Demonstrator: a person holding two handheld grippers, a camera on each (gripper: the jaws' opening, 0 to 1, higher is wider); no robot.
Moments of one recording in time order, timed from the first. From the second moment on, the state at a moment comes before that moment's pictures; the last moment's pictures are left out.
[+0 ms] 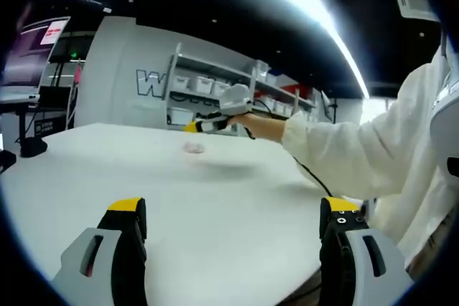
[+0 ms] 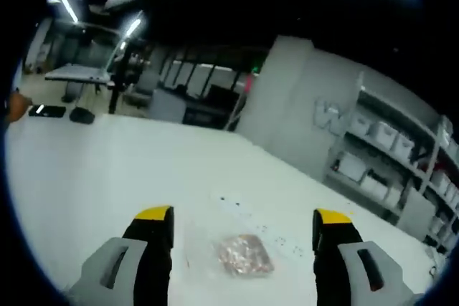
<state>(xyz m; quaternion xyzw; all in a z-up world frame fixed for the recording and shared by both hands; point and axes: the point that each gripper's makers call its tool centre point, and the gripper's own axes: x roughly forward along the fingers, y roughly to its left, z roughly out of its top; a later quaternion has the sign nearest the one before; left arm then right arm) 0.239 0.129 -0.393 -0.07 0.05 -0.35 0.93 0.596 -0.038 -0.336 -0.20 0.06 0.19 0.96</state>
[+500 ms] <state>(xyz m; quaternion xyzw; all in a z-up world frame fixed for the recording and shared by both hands) 0.238 0.131 -0.390 -0.07 0.05 -0.35 0.93 0.586 -0.046 -0.336 -0.20 0.07 0.18 0.96</state>
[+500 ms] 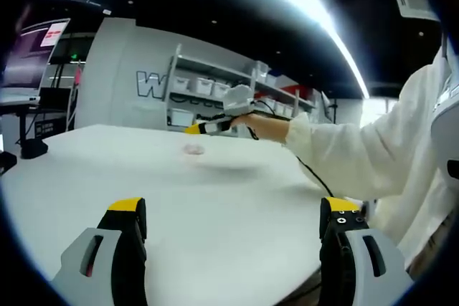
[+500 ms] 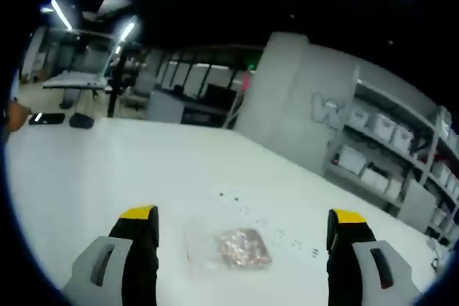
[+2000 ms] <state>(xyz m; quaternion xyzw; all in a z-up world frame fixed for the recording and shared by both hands) 0.235 0.120 -0.391 -0.07 0.05 -0.36 0.93 0.480 -0.067 -0.310 -0.20 0.03 0.20 0.96</state>
